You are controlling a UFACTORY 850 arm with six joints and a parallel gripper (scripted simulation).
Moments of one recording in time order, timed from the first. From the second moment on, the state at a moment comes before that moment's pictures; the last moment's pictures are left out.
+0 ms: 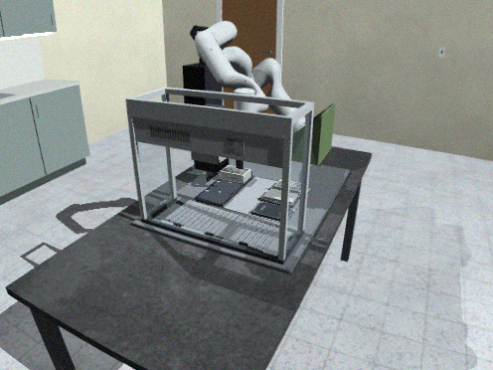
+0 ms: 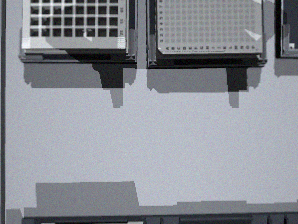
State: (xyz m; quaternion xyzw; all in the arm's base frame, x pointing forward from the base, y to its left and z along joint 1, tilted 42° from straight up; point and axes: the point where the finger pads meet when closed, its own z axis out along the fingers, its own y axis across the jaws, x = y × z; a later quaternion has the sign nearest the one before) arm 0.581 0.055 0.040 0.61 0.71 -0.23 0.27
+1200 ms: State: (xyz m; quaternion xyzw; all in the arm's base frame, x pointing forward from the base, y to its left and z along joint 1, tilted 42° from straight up) arm 0.598 0.053 0.010 0.61 0.71 -0.23 0.27
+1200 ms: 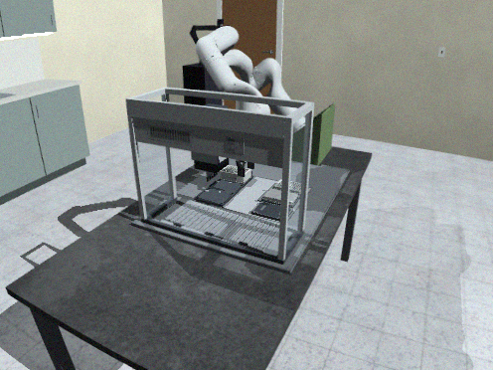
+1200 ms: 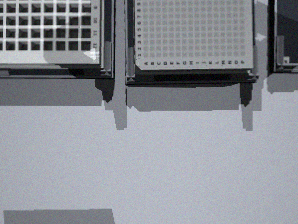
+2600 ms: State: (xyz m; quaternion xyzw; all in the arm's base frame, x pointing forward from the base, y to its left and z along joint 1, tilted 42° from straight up) arm 0.605 0.012 -0.036 0.61 0.71 -0.23 0.27
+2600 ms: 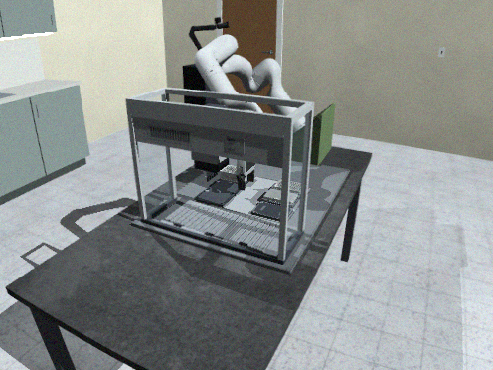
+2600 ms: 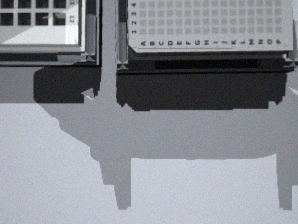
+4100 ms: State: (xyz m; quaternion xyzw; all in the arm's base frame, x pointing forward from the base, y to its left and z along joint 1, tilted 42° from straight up) arm 0.608 -0.006 -0.056 0.61 0.71 -0.23 0.27
